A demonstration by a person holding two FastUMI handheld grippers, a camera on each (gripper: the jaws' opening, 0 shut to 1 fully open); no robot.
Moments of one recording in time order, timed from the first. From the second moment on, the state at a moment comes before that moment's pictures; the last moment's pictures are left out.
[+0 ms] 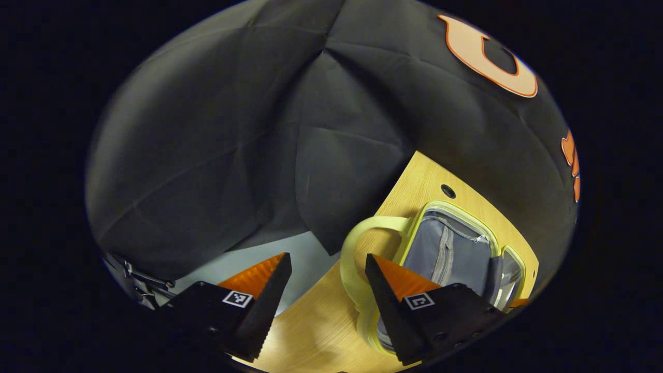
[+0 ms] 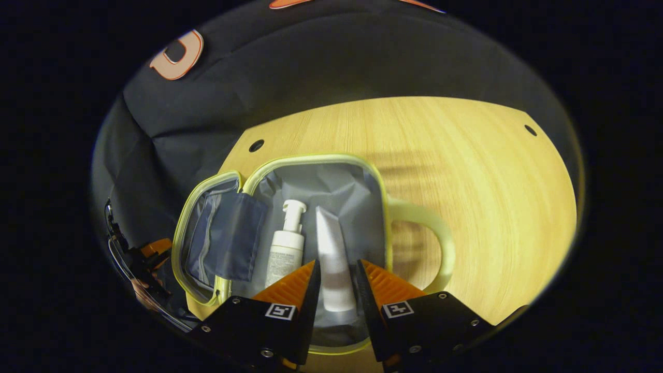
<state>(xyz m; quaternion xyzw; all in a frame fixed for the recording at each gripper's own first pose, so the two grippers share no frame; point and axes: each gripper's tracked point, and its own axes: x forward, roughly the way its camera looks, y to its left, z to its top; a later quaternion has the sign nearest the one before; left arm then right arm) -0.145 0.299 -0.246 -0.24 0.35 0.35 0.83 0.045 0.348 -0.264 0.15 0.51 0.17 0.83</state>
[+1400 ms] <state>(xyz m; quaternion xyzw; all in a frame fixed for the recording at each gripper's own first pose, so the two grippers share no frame) -0.089 0.230 -0.078 -0.31 0.21 0.20 0.91 0.077 0.232 -0.145 0.14 0.31 0.17 0.92</state>
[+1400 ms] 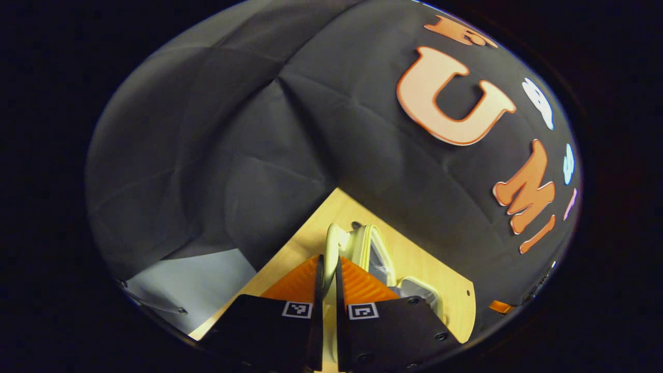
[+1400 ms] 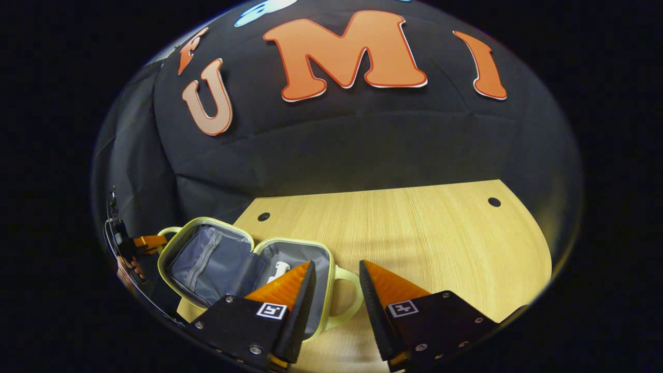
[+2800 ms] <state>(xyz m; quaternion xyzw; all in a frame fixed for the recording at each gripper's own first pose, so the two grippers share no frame) -0.002 -0.158 -0.011 -0.29 0.23 -0.10 0.92 0.079 0.116 -0.152 0.16 0.27 0.18 0.93</state>
